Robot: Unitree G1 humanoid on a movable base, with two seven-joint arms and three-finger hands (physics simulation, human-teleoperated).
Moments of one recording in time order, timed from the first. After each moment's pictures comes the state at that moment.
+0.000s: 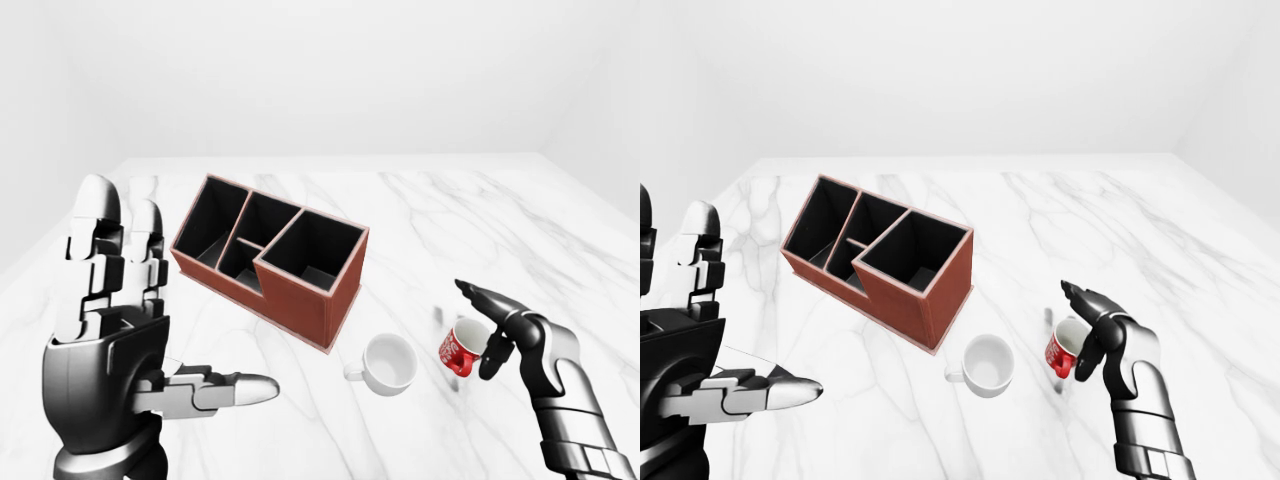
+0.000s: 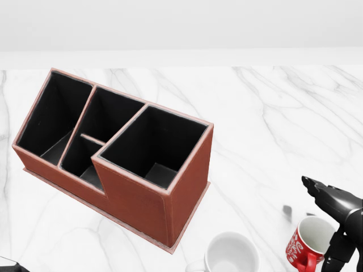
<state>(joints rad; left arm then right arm) 0.31 -0.02 0.14 -1.05 -0.06 0.09 -0.17 -0.18 -0.42 -0.24 0.21 -1.02 0.09 0.70</state>
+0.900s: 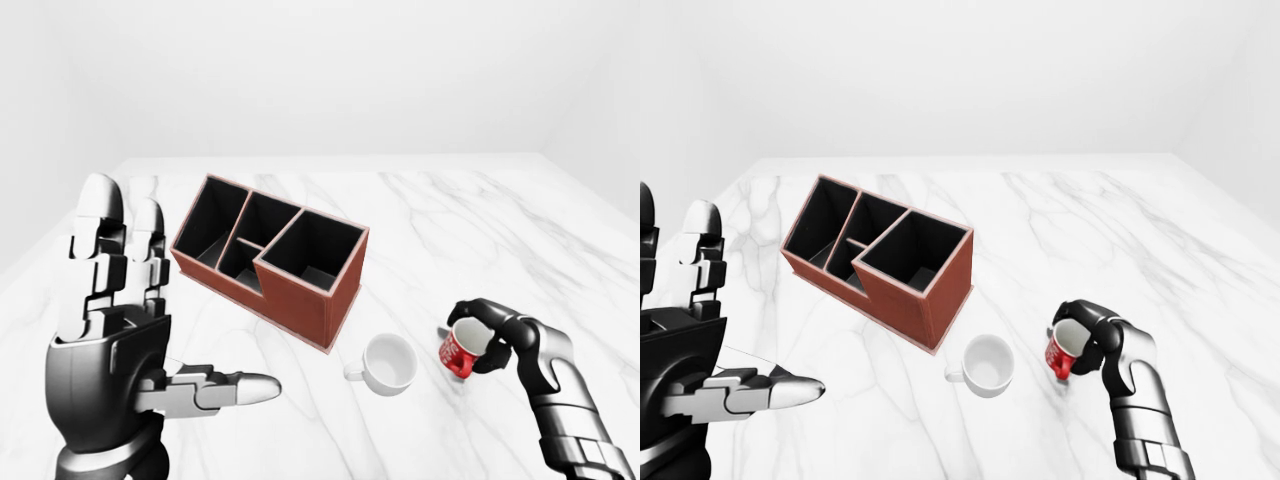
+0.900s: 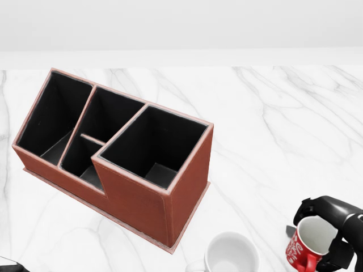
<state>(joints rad) 0.30 -0.04 0.13 -1.05 -0.04 0.09 -0.19 -0.20 -0.43 -0.21 0.33 -1.00 0.09 0.70</state>
